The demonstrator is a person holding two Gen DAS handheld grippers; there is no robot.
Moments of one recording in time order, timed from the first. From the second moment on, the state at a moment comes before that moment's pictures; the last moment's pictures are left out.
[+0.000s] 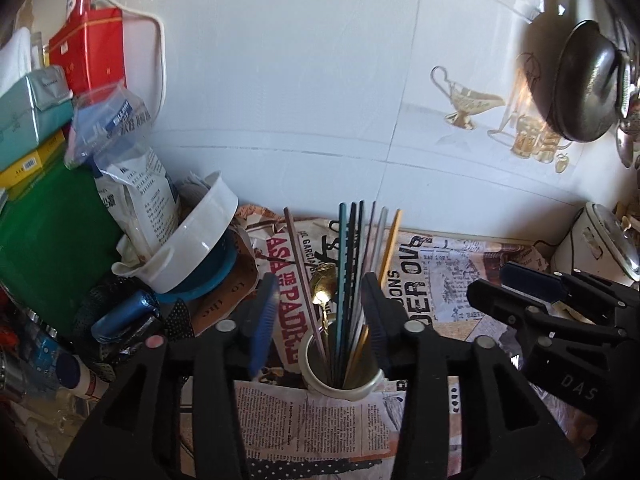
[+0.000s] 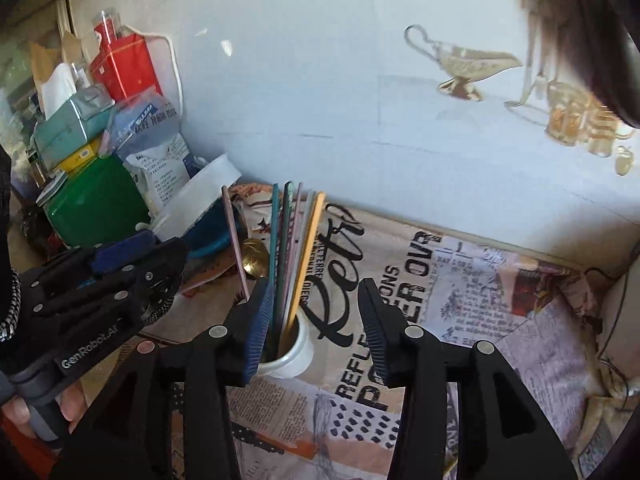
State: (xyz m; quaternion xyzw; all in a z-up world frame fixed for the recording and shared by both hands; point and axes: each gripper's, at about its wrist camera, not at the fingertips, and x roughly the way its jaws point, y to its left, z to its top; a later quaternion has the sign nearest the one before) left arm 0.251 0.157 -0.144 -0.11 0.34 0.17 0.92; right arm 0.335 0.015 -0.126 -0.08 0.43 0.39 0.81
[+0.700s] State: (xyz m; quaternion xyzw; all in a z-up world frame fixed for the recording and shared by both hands) left arm 0.255 0.055 -0.141 -0.07 0.35 0.09 0.93; right arm 0.331 -0.129 -0.124 -0.06 0.43 0.24 0.87
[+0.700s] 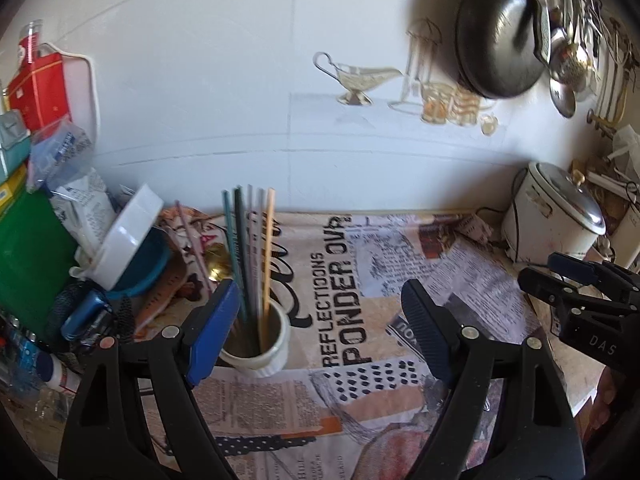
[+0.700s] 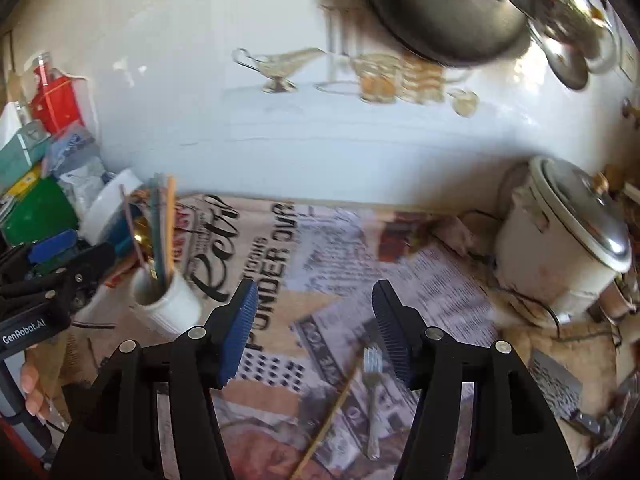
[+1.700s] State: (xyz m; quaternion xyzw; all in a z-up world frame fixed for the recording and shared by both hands) left arm 0.326 -0.008 -0.301 -0.05 0.52 0.05 0.85; right arm 0.364 -0.171 -0.311 -0.10 0.61 0.16 0.77
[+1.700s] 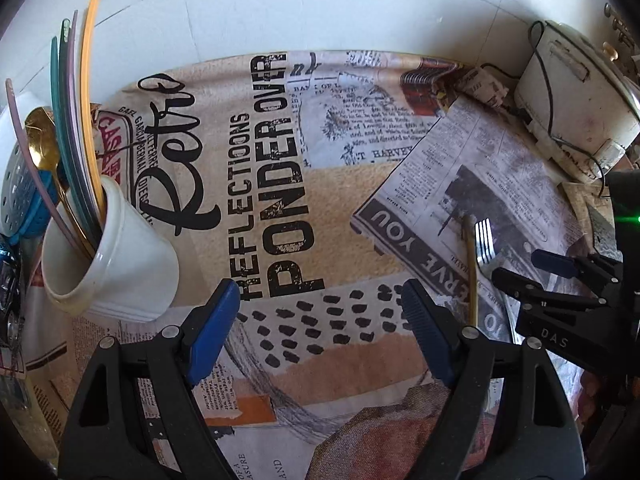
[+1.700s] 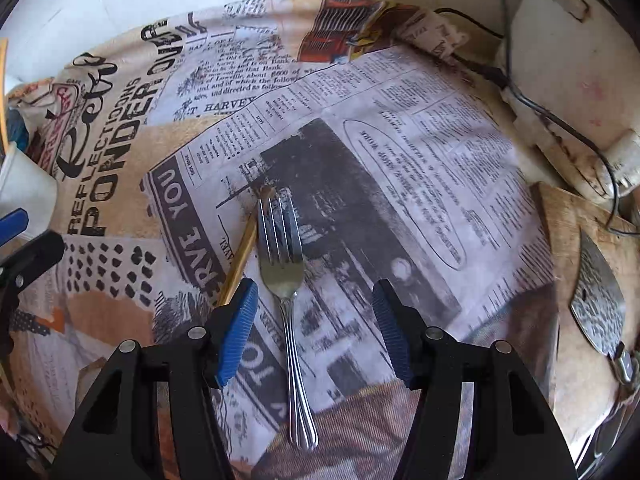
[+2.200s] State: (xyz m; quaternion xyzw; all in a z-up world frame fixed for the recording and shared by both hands) left arm 0.338 -0.011 -0.322 -0.05 0.54 0.06 0.84; right arm 0.380 -0.163 -0.321 -0.09 0.60 0.17 0.77
